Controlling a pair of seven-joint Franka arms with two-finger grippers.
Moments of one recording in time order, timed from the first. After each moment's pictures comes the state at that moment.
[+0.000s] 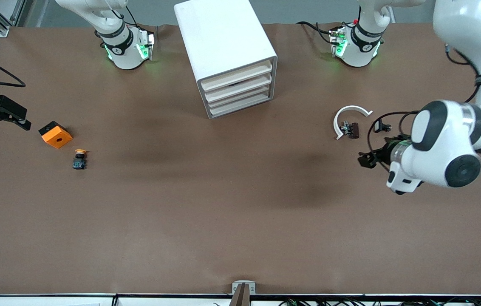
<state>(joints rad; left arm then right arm) -0.10 0.52 -0.06 -1.46 -0.14 1.49 -0.80 -0.02 0.06 -0.01 -1.47 0.02 1.60 -0.12</state>
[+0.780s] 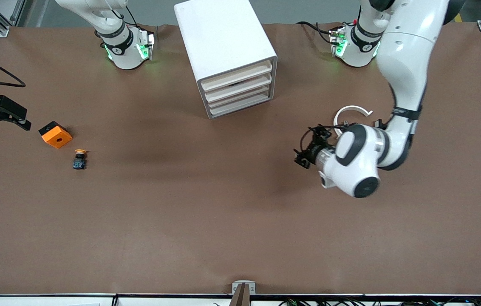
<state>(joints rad) -0.33 0.71 -0.07 -1.45 -0.46 1.52 -1.39 -0.02 0.06 -0.01 -1.47 0.02 1.60 -0.12</state>
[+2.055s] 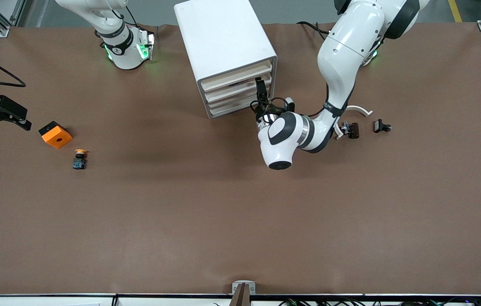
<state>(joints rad) -0.58 0.84 -0.08 -1.44 -0.80 1.22 -2.26 -0.01 0.06 -0.01 -1.47 0.02 1.61 -0.12</state>
